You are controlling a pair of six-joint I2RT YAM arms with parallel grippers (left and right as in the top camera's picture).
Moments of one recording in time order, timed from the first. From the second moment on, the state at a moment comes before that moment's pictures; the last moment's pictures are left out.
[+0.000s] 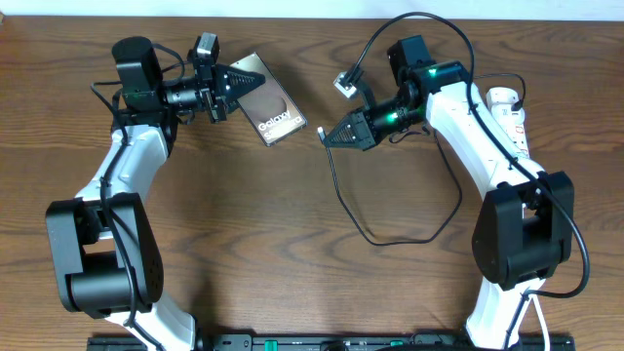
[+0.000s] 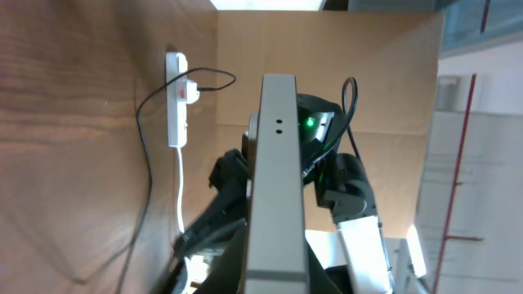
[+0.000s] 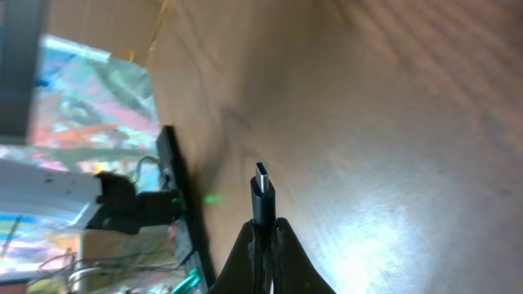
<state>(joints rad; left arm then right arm) 0.10 1.83 1.20 0.29 1.44 -1.22 0.30 2.01 1.67 -1.04 -1.02 -0.29</state>
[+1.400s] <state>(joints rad) 0.10 1.83 1.20 0.29 1.44 -1.06 0.54 2.11 1.47 -0.80 -0.05 0.40</state>
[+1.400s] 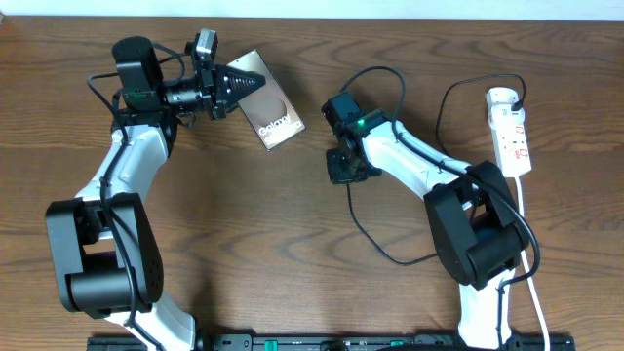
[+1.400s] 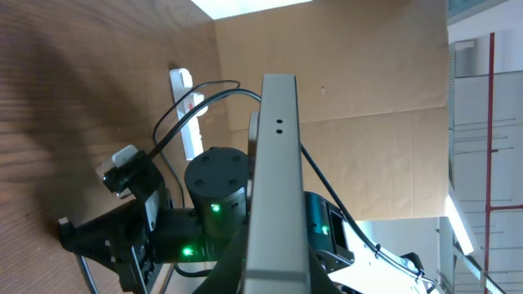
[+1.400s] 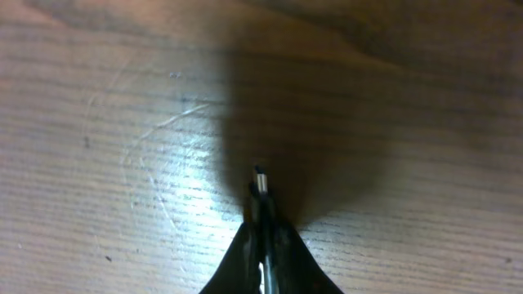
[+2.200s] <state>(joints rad) 0.10 1.83 1.20 0.29 1.44 -1.06 0.46 2.13 1.48 -0.75 -0.37 0.20</state>
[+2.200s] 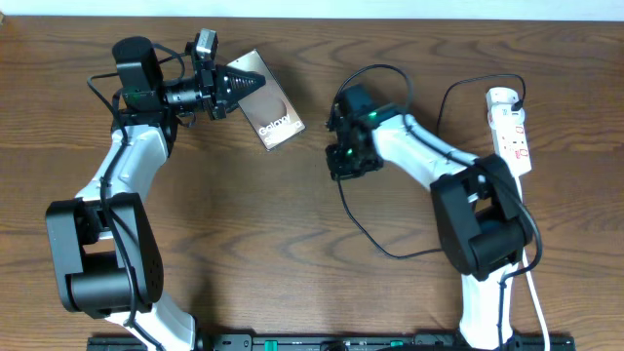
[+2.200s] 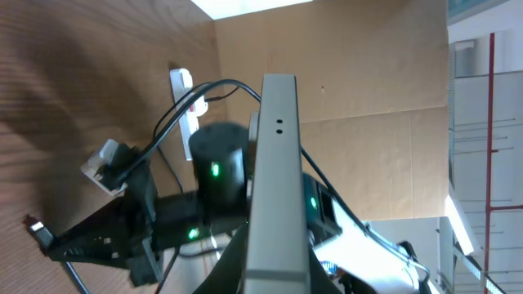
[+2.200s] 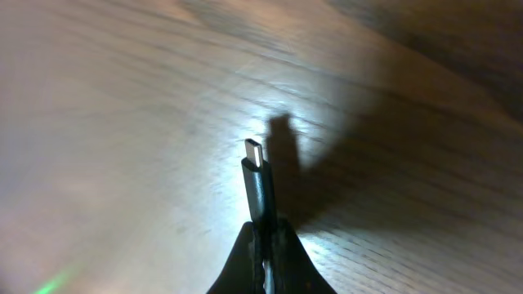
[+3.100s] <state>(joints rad) 0.10 1.83 1.20 0.29 1.44 -1.06 0.25 2.05 1.47 -1.13 -1.35 -0.43</state>
